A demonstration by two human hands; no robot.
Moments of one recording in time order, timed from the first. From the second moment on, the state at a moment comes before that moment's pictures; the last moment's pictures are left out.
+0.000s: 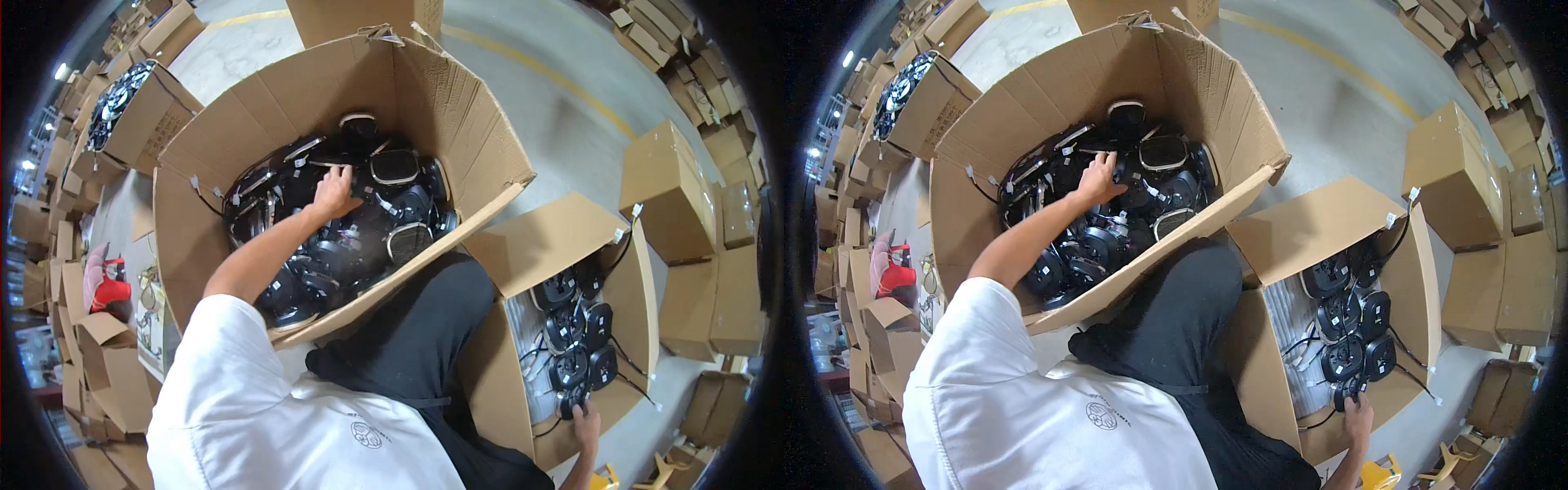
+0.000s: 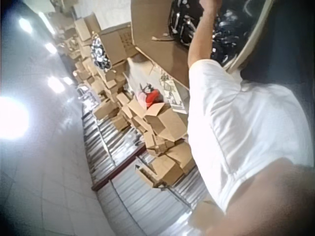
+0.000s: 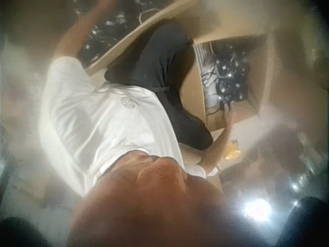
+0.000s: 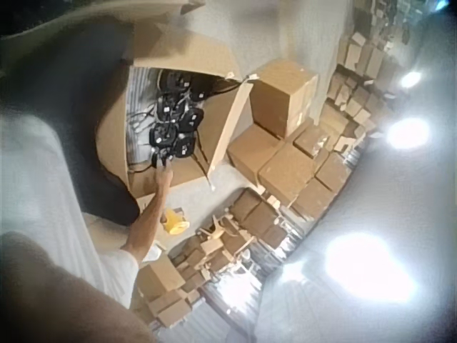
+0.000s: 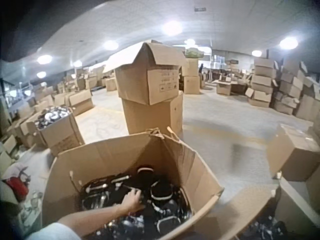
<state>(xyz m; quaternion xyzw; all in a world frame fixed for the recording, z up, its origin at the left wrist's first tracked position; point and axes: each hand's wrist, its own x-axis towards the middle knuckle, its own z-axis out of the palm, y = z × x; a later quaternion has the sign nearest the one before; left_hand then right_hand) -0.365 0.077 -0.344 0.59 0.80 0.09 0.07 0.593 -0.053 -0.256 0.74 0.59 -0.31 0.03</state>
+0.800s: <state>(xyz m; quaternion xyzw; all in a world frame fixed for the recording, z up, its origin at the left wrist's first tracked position) -0.228 0.076 -0.041 0.61 0.37 0.52 0.47 0.048 0.071 -0.057 0.31 0.54 -0.65 -0.44</state>
